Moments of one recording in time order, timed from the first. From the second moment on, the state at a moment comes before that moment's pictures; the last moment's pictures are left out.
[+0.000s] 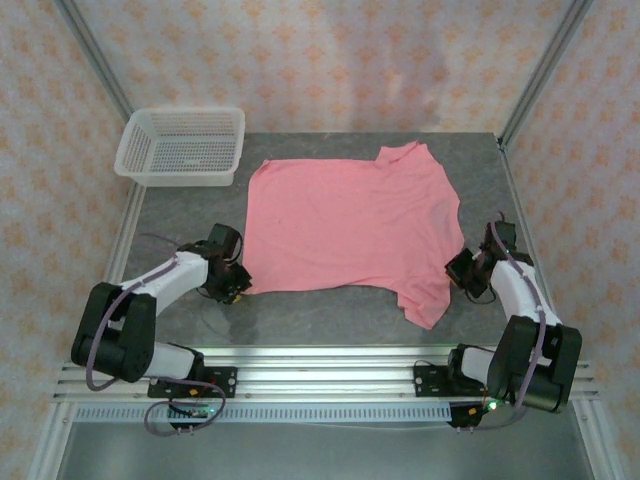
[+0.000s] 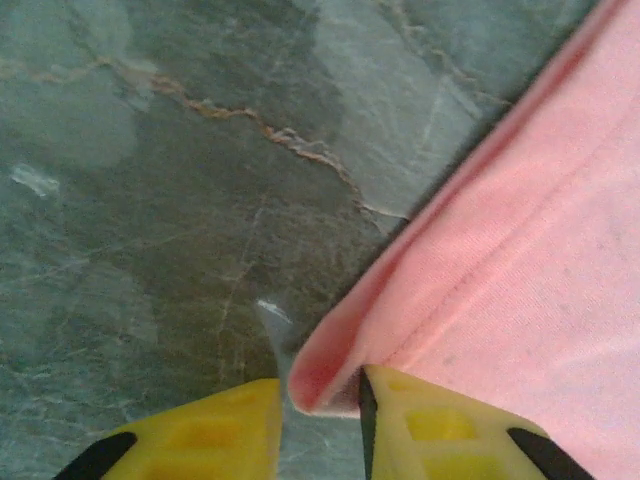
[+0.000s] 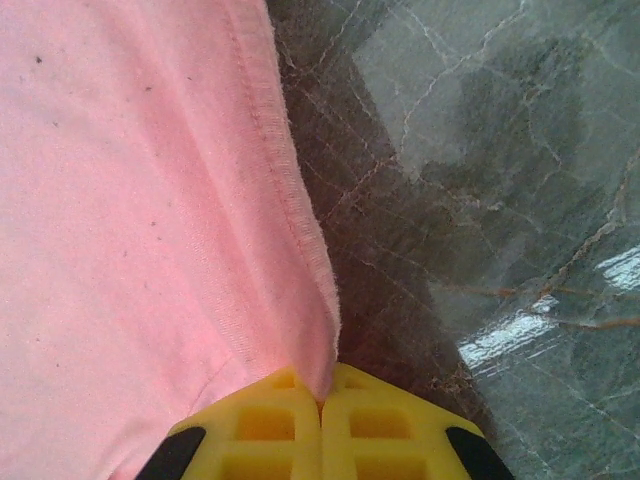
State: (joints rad) left arm -0.21 1.39 0.67 -0.66 0.13 -0.98; right arm -0.26 1.20 0.66 -0.70 -0.31 0.60
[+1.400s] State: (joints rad) left arm -0.09 1.58 1.10 -0.69 0.16 -0.97; right arm -0.26 1.40 0.97 -0.72 -0.22 0.88
